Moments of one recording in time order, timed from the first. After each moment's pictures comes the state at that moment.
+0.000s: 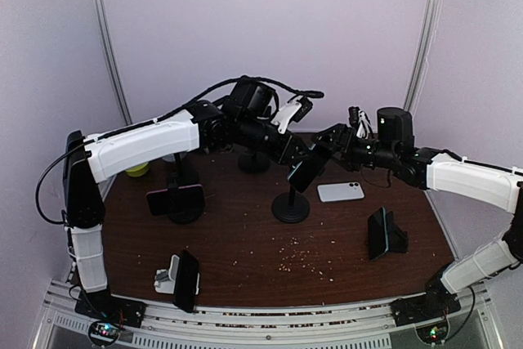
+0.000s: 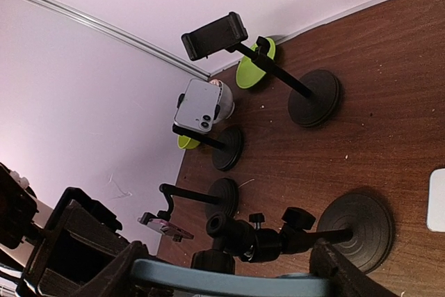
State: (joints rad) left arm -0.94 1.97 1.89 -0.49 0.30 -0.13; right arm 0.51 1.34 0.93 0.12 -0.34 0.88
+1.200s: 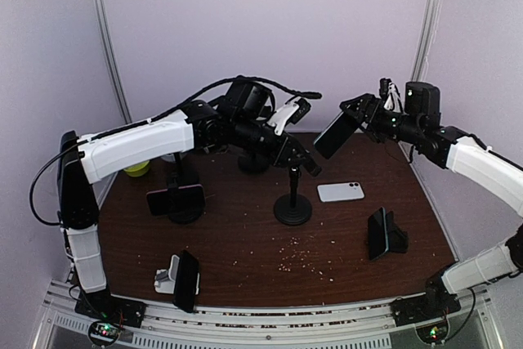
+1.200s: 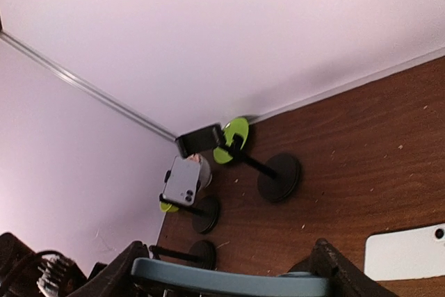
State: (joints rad) left arm -0.94 1.93 1.85 -0.49 0.34 -0.12; right arm 0.36 1.28 1.09 -0.04 -0.31 0.80
